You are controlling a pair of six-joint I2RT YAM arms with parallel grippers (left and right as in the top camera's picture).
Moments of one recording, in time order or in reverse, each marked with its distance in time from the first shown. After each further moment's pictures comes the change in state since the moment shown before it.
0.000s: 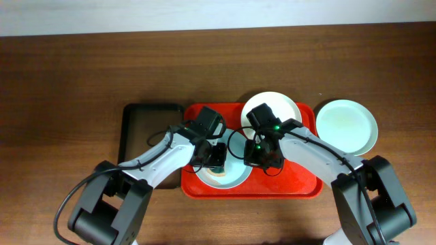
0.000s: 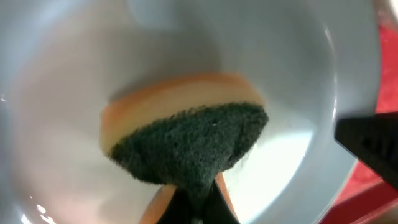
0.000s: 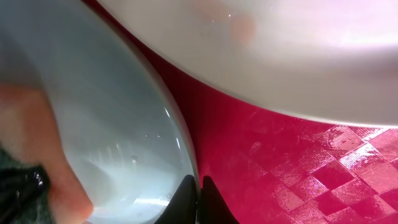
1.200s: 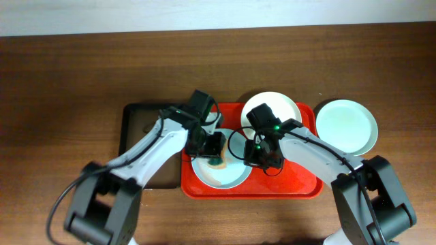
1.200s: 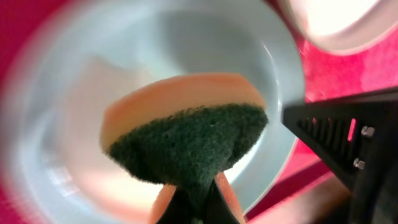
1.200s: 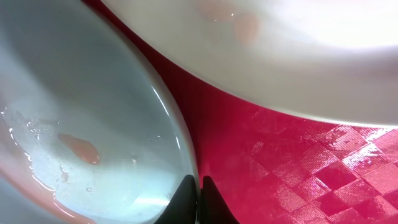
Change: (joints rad) left arm 0.066 -0.013 0.154 -0.198 0.072 0.098; right arm 0.000 0.000 -0.001 0.001 -0.004 0.000
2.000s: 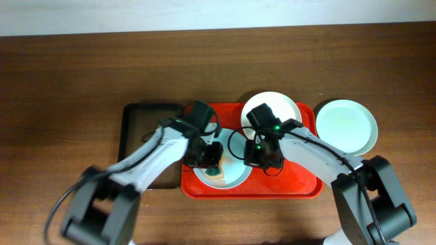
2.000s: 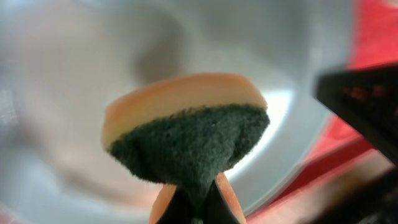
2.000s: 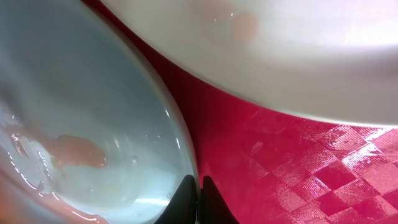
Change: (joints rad) left arm -0.012 -0.037 -0.101 0.019 0.023 -0.030; right arm 0.000 0.000 0.000 0.000 0.000 0.000
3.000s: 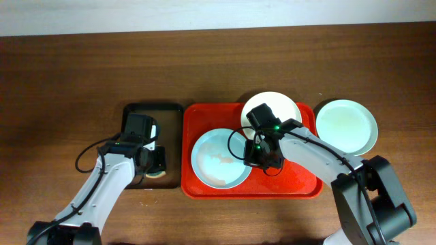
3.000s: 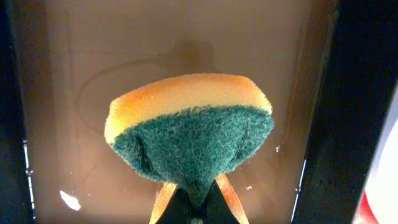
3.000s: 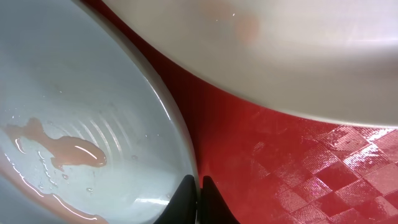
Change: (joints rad) left arm 0.364 -0.294 -0.300 0.082 -0.370 0.137; right arm 0.000 0.000 0.000 0.001 -0.001 0.000
